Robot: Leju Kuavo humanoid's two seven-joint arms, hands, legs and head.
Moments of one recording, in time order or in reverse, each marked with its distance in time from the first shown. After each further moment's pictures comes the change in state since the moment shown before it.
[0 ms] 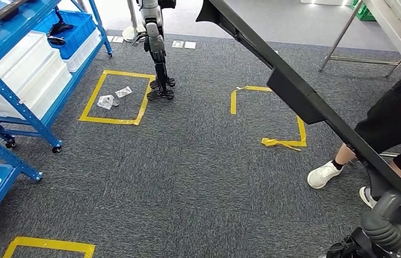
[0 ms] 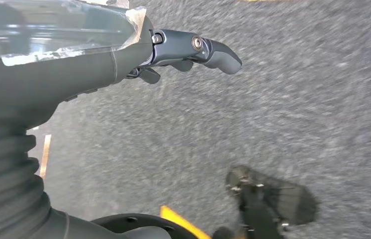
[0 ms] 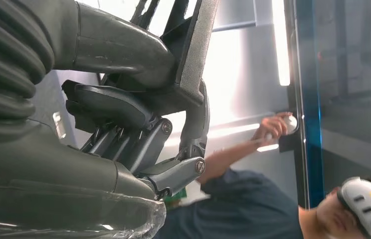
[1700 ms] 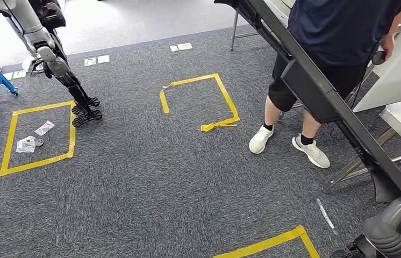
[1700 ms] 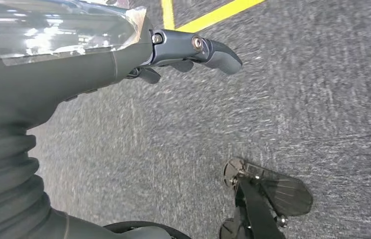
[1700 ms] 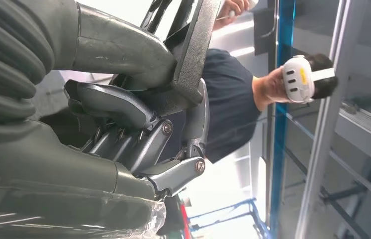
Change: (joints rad) left arm 0.003 0.042 0.026 -0.010 -0.052 -0.071 0.005; right arm 0.034 0.050 -0.039 -0.037 -0.034 0.049 -0.004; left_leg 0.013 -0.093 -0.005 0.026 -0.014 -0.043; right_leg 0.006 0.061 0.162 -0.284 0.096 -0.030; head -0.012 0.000
